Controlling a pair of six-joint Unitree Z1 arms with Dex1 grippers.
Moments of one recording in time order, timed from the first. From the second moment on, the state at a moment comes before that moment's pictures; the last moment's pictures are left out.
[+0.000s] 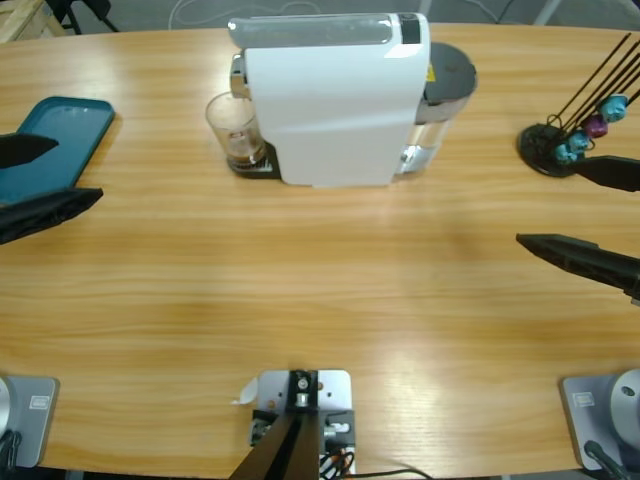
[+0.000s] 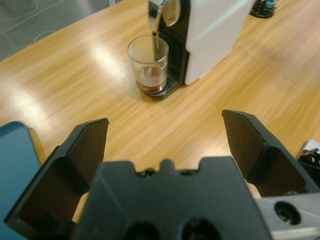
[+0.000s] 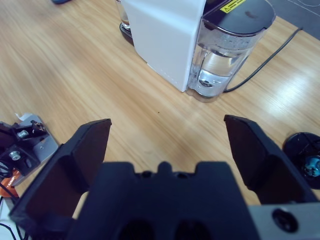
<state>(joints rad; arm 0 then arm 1) -0.66 0.97 -0.46 -0.02 -0.15 0.05 0.65 0.85 -0.51 0.16 0.12 -0.07</state>
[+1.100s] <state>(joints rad) -0.74 1.21 -0.53 -0.13 -0.03 0.01 0.65 0.87 -0.51 0.16 0.13 -0.07</state>
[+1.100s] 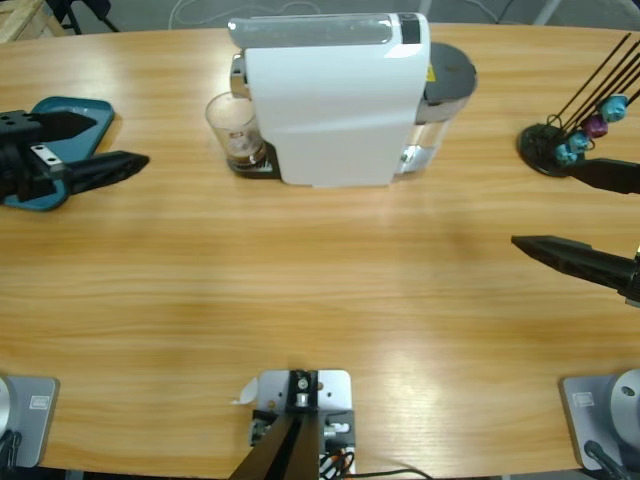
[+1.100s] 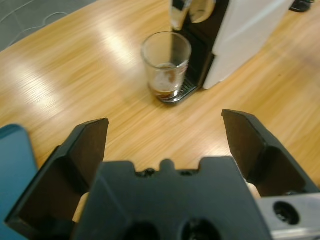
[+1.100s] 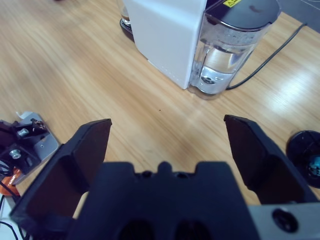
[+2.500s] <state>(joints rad) -0.69 1.71 -0.60 -0.46 -0.16 0.09 0.65 0.96 -0.51 0.17 0.16 -0.07</state>
